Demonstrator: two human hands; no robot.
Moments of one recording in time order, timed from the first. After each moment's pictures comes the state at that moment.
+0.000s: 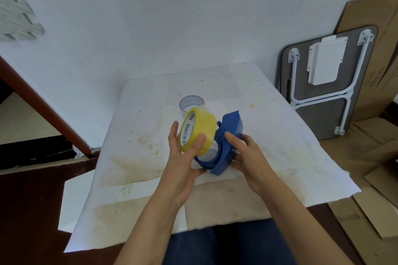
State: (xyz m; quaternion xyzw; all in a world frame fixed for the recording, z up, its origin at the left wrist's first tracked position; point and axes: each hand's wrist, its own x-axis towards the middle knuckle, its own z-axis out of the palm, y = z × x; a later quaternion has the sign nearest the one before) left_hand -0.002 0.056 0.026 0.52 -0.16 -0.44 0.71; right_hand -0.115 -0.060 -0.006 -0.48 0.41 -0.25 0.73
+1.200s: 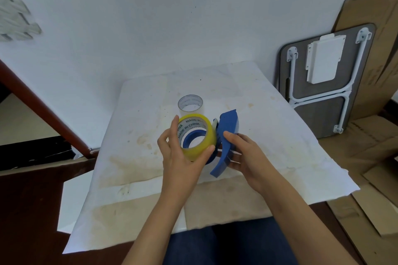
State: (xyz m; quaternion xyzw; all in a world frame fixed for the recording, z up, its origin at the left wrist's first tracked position) left_hand -0.004 0.056 0.012 0.77 -0.35 -0.10 0.53; right_hand -0.117 -0.060 0.002 -0.47 0.39 -0.23 0.76
